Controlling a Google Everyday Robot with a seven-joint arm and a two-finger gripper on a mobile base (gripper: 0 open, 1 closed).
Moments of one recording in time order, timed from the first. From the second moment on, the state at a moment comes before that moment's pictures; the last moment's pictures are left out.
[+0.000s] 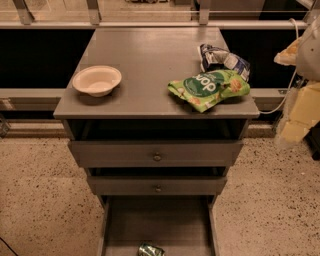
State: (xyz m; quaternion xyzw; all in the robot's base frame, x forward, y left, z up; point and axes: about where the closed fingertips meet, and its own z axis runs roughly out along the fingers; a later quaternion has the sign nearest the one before) arm 0.438 -0.214 0.986 -0.60 0.78 -0.05 0.17
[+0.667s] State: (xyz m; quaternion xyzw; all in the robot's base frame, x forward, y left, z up) arm 0.447 -0.208 0.933 -0.61 0.77 -0.01 0.19
